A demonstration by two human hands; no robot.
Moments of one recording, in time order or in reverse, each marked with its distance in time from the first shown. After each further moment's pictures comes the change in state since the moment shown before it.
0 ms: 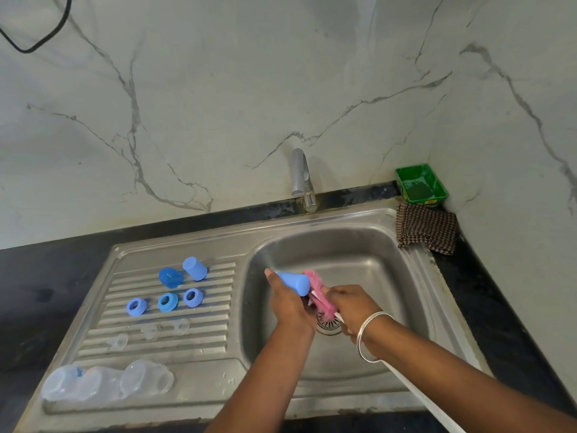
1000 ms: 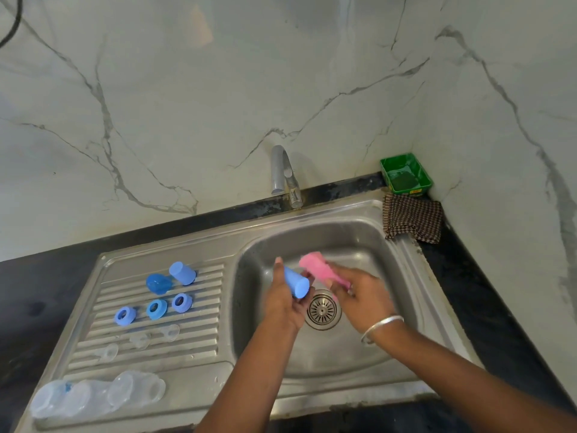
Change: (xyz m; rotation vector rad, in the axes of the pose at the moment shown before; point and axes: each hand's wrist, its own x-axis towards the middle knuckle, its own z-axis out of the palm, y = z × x) left_hand 0.010 -0.003 0.005 0.208 -0.120 -0.074; right_hand 0.018 0.036 -0.039 -0.466 0.287 -0.490
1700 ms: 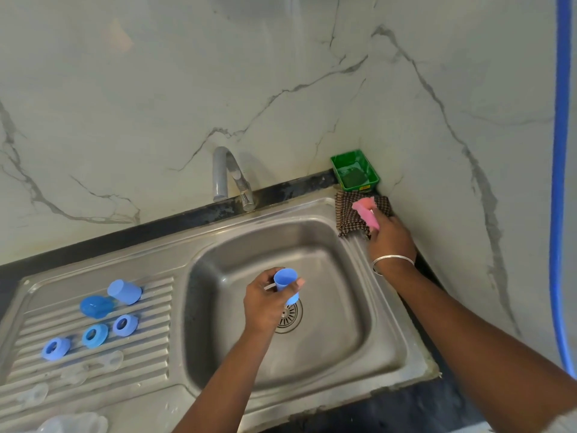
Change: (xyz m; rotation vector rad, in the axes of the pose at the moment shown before) left_hand 0.036 -0.048 0.004 0.748 -0.182 0.462; right_hand 0.085 0.119 -0.094 -0.456 0.380 0.293
